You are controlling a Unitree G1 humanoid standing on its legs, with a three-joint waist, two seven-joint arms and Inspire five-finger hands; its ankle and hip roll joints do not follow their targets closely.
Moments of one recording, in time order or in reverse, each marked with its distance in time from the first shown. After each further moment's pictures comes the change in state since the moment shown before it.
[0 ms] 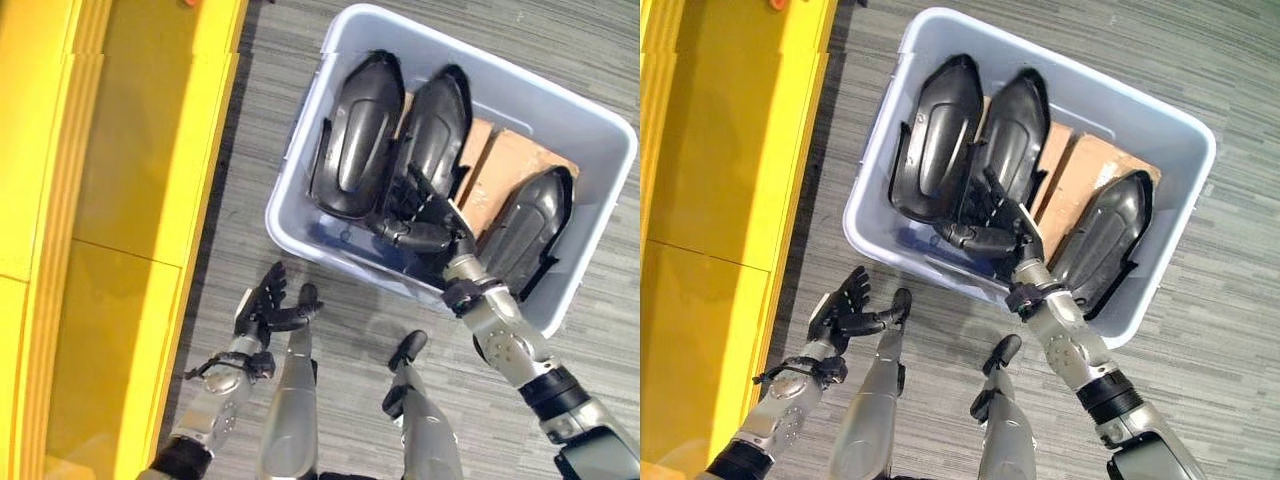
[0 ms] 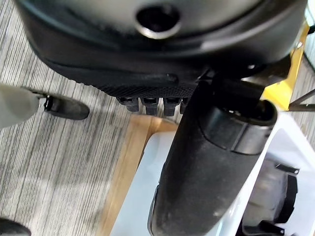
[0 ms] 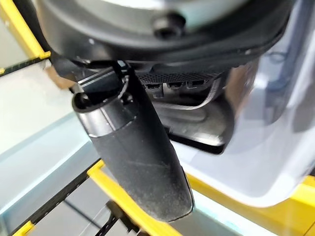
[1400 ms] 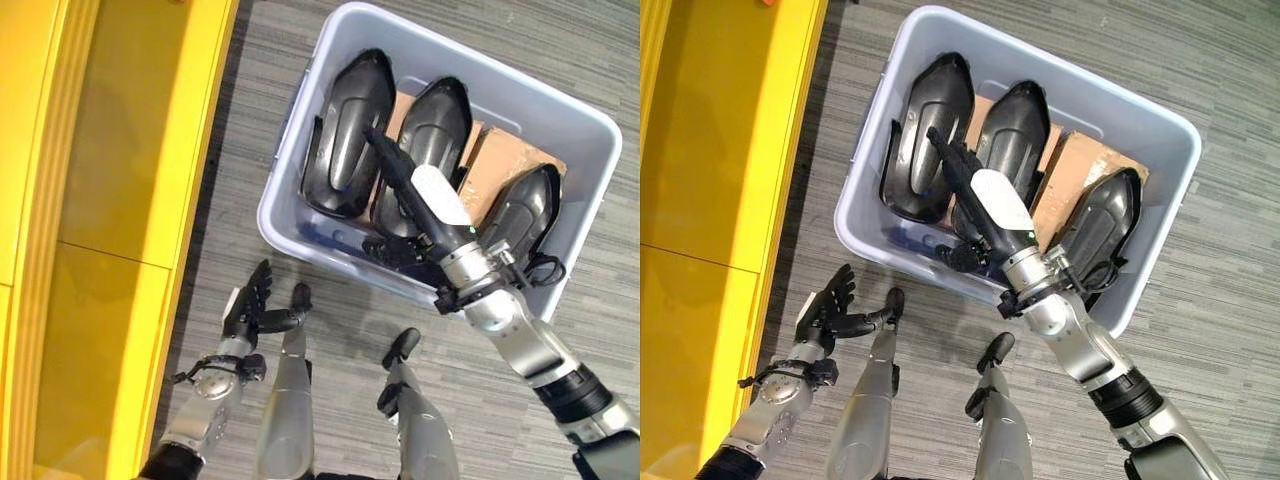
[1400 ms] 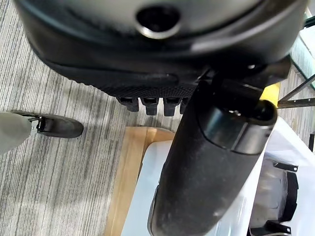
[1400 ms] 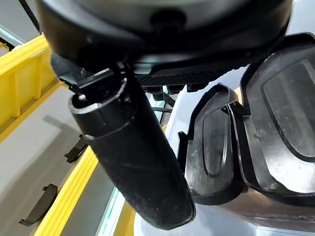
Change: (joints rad) left arm 0.030 0.008 0.021 -0.025 0.098 -0.011 0.064; right arm -0.008 -0.086 0.053 -0.209 -1.320 0.028 -0.164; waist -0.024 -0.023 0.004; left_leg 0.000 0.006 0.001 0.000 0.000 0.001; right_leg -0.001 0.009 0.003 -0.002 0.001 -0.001
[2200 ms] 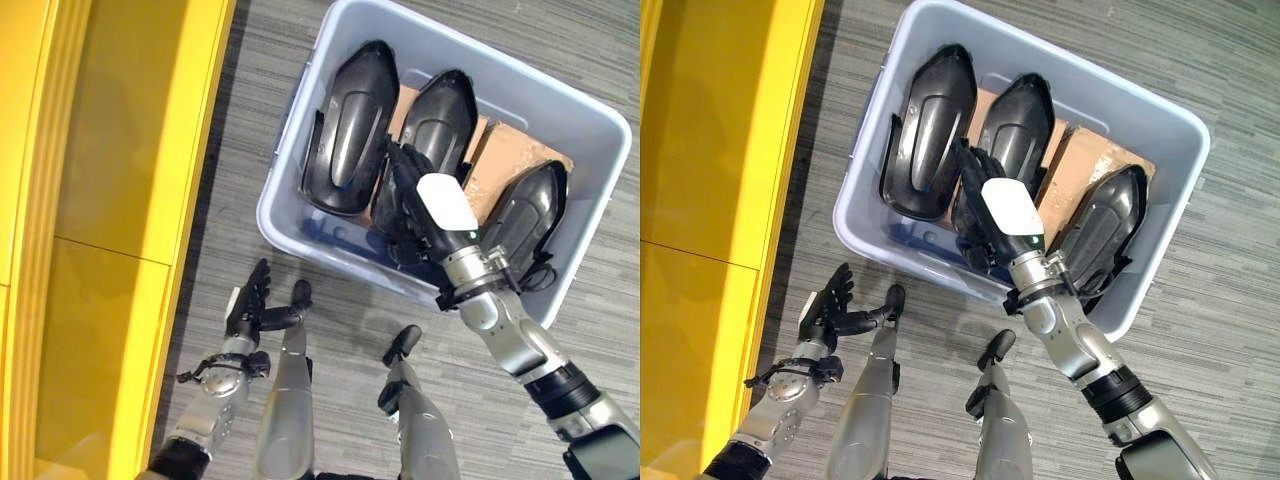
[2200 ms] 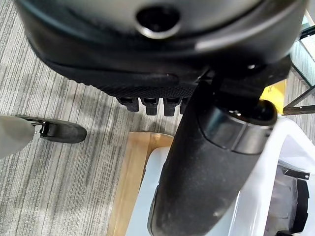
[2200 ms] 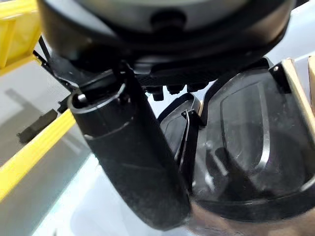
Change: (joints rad) left arm -0.031 -0.017 -0.027 0.039 0.001 -0.031 0.048; right arm -0.015 0.037 0.015 0.130 -0.317 0.079 -0.104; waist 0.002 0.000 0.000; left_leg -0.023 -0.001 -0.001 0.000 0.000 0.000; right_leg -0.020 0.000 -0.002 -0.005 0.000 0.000
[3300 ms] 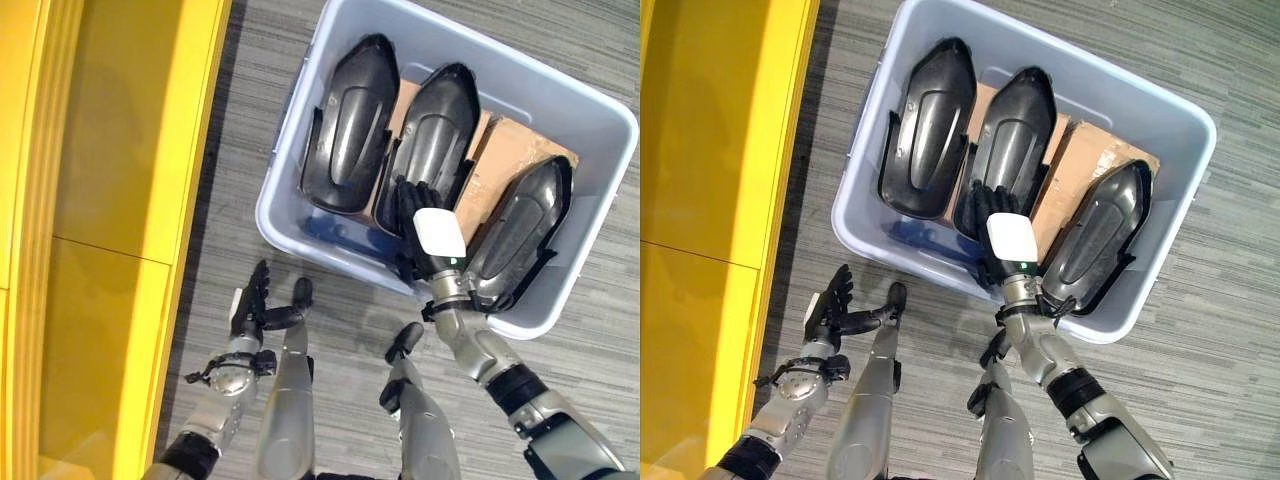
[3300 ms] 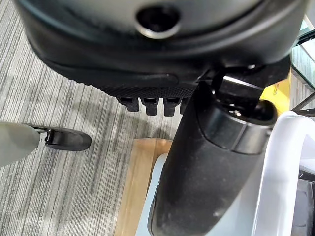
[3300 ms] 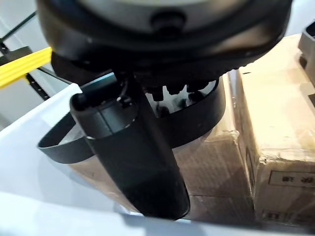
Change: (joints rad) left arm -0.041 -0.038 -0.050 0.078 0.020 -0.025 0.078; right arm -0.032 0.201 0.056 0.391 -0.093 0.117 -0.229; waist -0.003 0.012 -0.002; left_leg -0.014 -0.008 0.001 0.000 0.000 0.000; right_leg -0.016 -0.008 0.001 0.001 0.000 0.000
